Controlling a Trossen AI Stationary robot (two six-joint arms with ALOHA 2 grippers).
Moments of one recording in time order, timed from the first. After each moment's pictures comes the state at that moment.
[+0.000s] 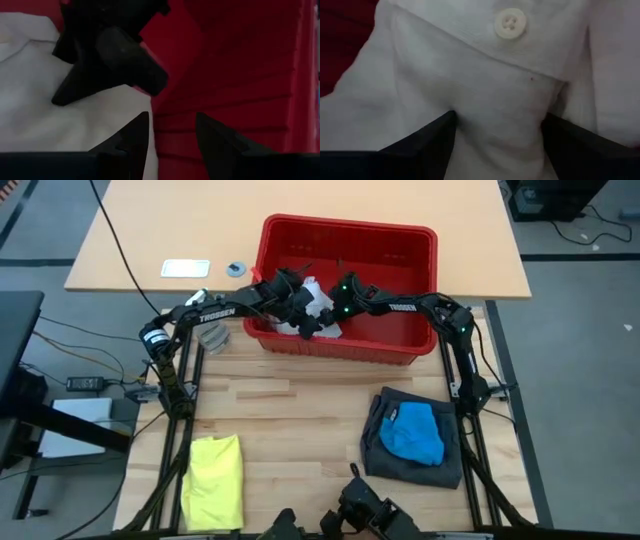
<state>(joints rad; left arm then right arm) 0.63 1.80 1.42 -0.40 0.44 -0.21 -0.74 2.18 1.47 -0.04 -0.47 0.39</state>
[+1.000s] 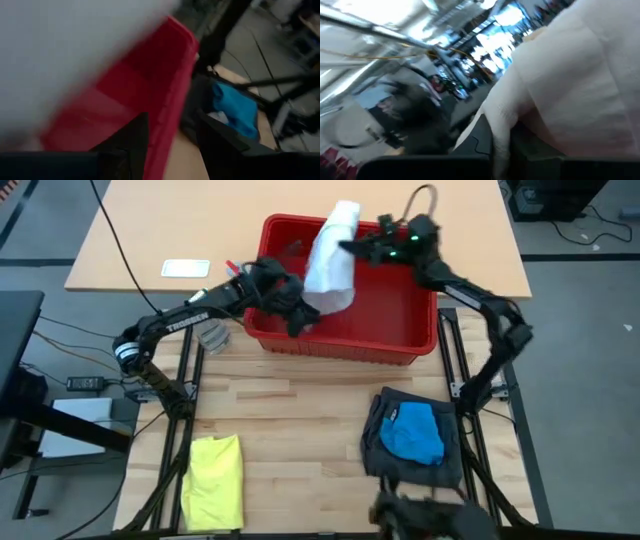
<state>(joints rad) 0.57 1.57 1.43 -0.35 0.51 -0.15 -0.89 1.70 1.47 0.41 -0.78 0.71</state>
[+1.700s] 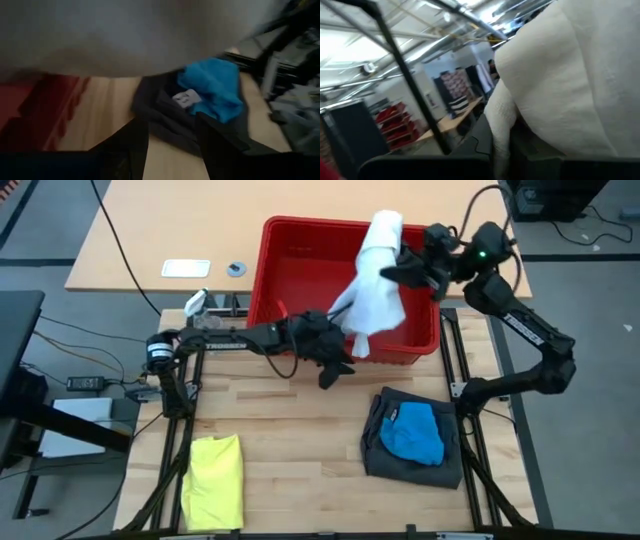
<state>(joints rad) 0.25 1.83 1.43 -0.15 0.40 -0.12 -0.70 1.26 1.47 0.15 -0.90 0.70</state>
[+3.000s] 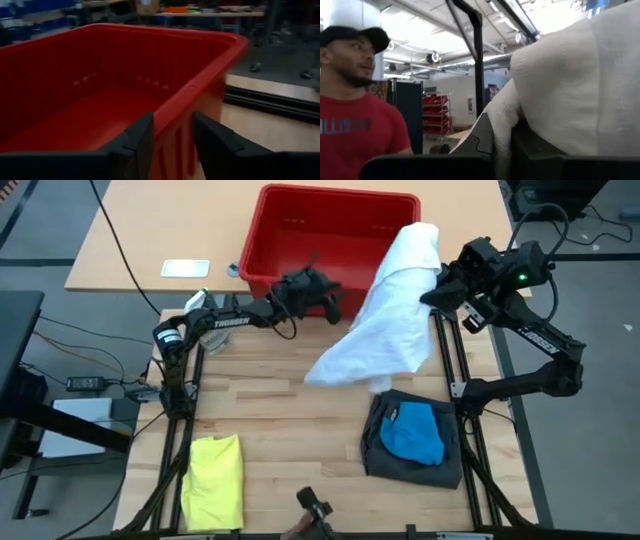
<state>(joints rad) 0.55 1.90 1.43 0.29 -0.06 0.09 -0.53 1.17 1.47 0.42 -0.95 0.63</state>
